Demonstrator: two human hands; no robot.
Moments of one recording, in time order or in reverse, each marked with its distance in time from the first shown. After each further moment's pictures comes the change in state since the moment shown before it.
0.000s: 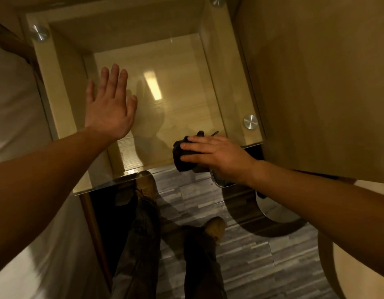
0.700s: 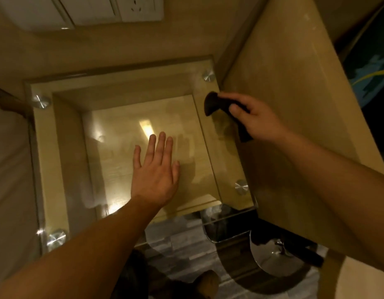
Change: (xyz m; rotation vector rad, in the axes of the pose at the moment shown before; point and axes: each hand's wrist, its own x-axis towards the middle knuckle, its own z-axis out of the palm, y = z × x) left_hand 0.014 0.117 0.027 -0.038 -0.003 0.063; right_hand 0.065 0.129 -0.182 0.556 0.335 0.585
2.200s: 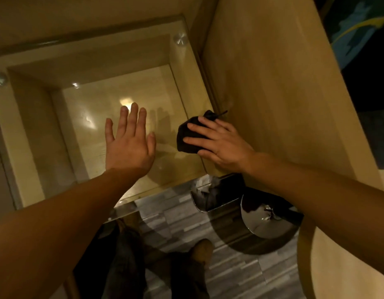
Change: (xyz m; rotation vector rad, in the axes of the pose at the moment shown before) left_hand 0.004 -0.001 0.000 0.030 0.030 -0.020; right_hand -0.085 0.102 0.074 -0.765 -0.172 -0.398
